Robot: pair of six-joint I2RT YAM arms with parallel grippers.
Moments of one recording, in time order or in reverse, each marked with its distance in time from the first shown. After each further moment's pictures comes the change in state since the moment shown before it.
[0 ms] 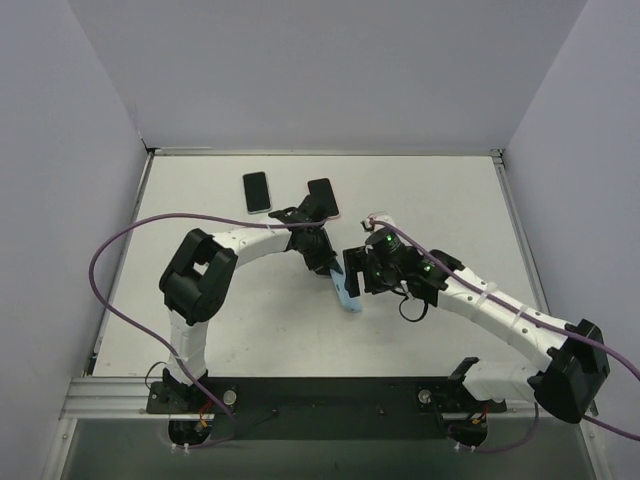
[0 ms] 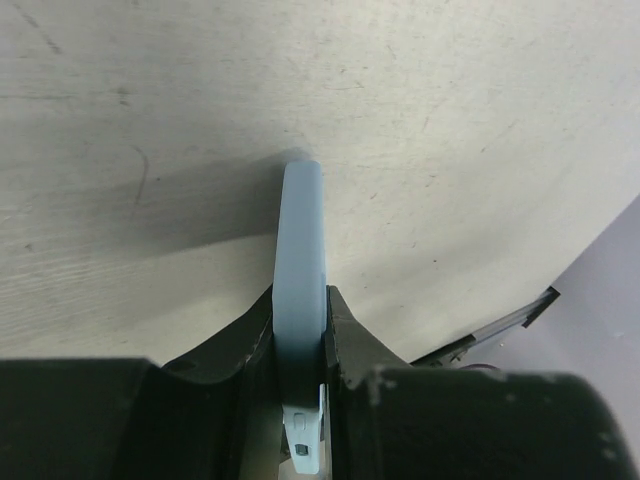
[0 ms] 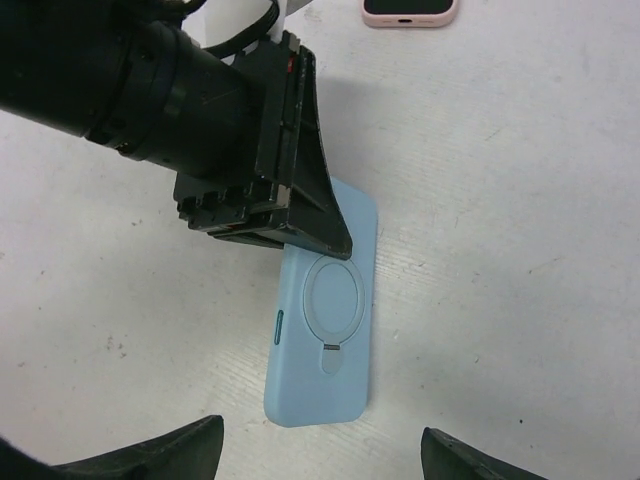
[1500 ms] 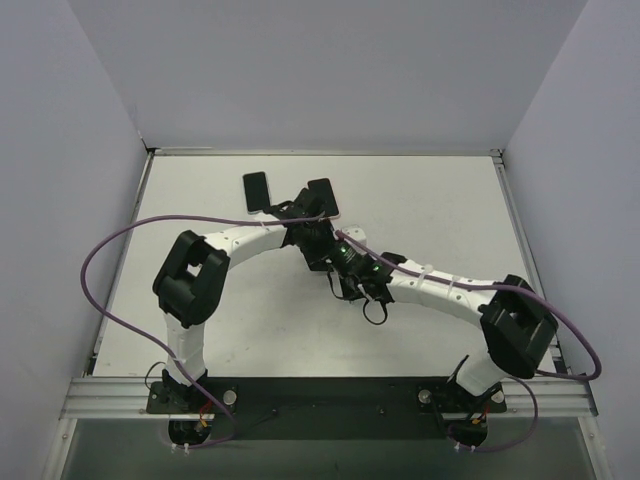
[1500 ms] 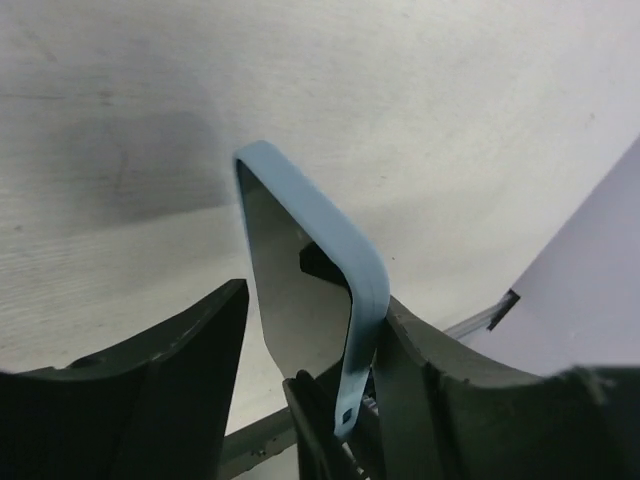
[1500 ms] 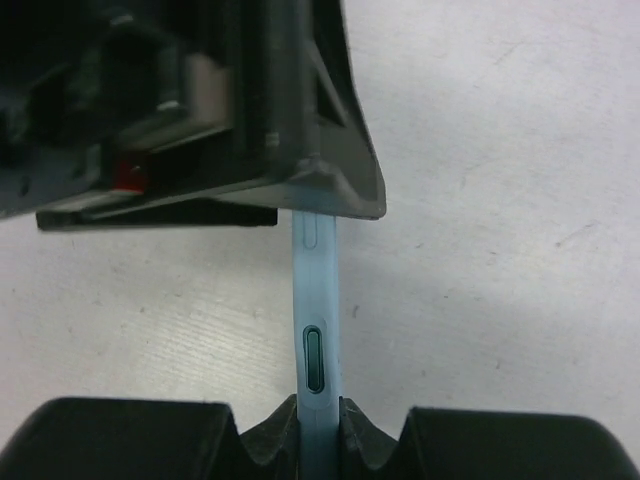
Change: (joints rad) left arm 0.016 -0.041 0.026 -0.051 -0.052 -0.031; right arm 0.166 0.370 0.050 0.097 0.275 0.076
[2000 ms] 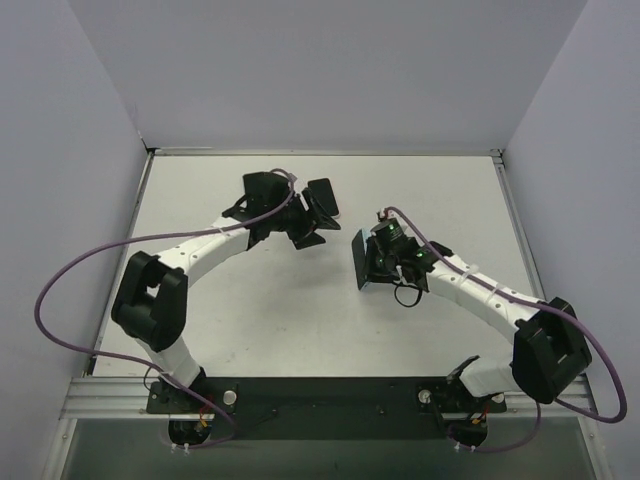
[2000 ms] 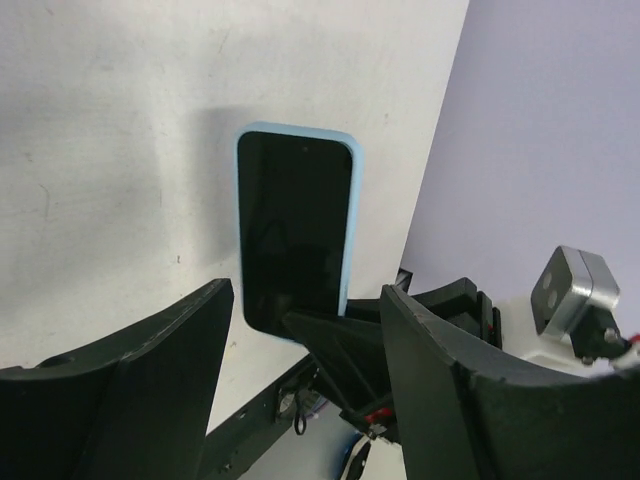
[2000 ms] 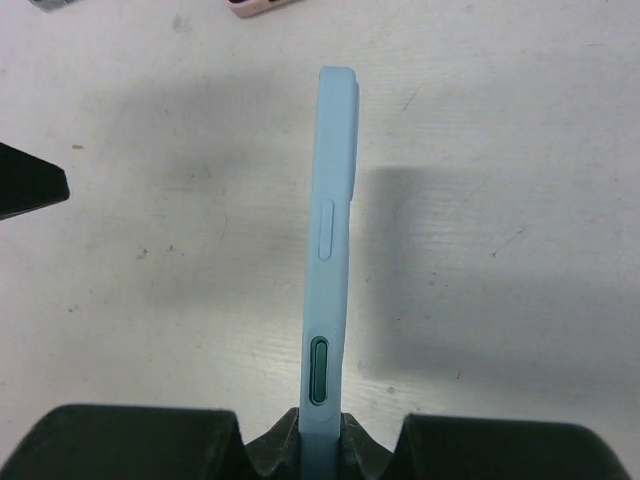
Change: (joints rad) left arm 0.106 -0.222 -0.138 0.286 0.168 -0.005; right arm -0.264 -0.202 -0.085 0.034 -0.263 0.077
